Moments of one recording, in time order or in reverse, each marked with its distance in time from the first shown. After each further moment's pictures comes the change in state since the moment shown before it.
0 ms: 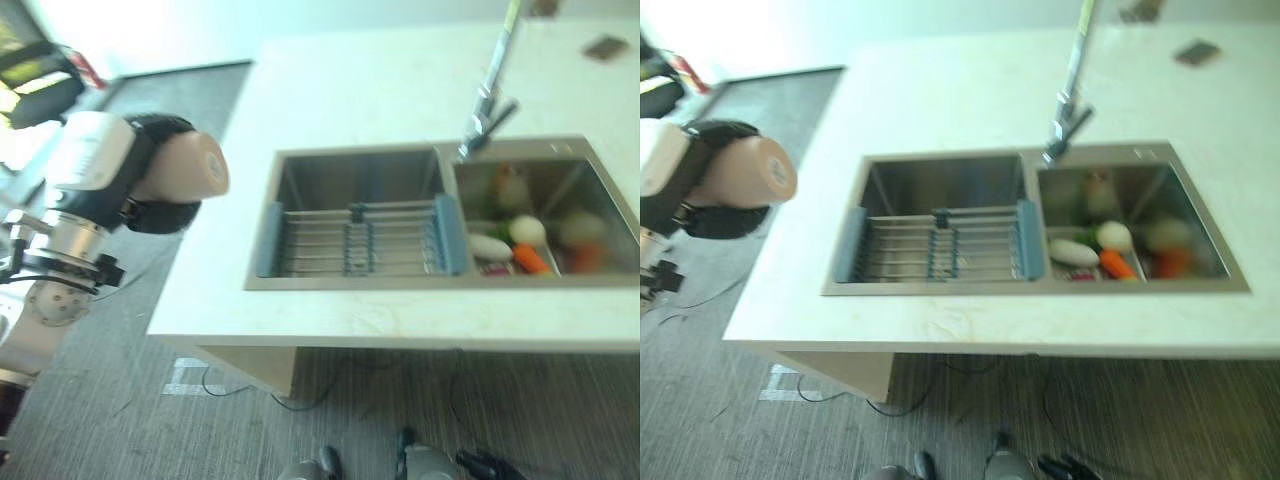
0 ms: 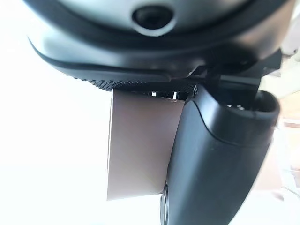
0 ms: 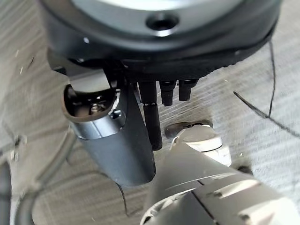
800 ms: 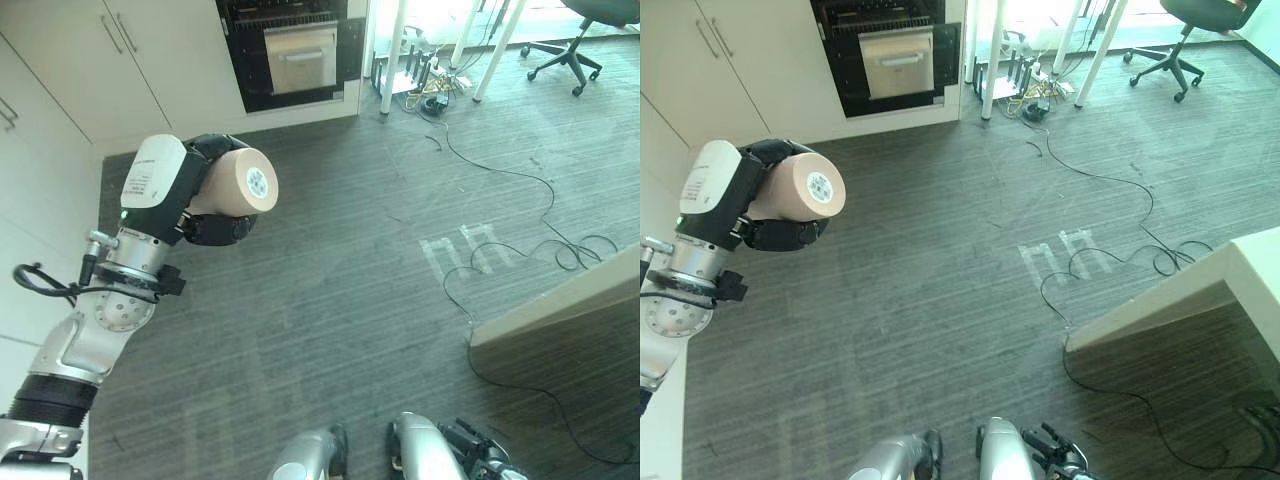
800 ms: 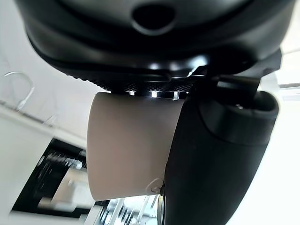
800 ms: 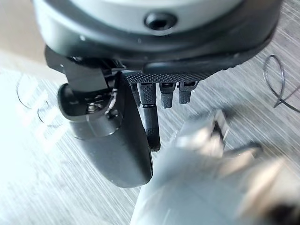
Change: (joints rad) left arm -0.232 -0.336 -0.152 0.008 -0.086 -0.083 -0.132; right arm -0.043 0.021 -0.045 -0.075 0.001 -0.015 0.000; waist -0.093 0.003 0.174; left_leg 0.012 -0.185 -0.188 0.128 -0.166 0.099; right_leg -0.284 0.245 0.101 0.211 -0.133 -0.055
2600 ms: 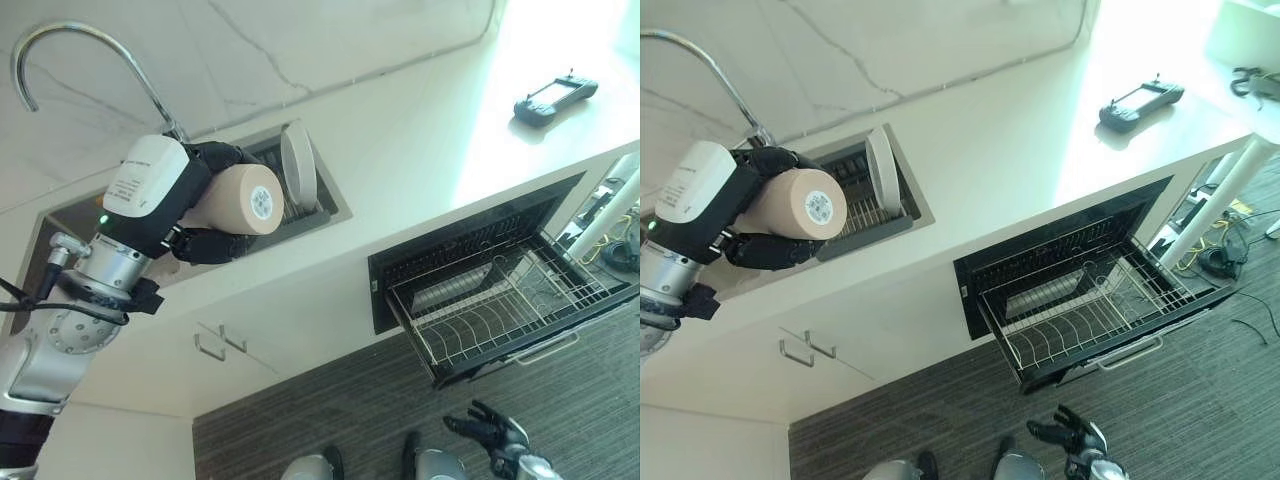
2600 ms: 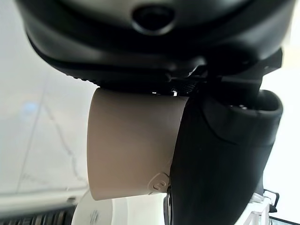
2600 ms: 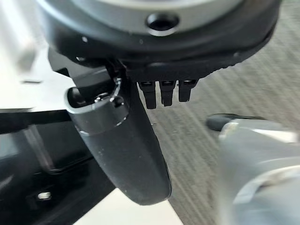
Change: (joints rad) left arm 0.288 0.130 0.178 -0.255 -0.031 -0.009 -0.126; right arm -0.032 -0.037 0.032 0.023 -0.096 -0.078 0.014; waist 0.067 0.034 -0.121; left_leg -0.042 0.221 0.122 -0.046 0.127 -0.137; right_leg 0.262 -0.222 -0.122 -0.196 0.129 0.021
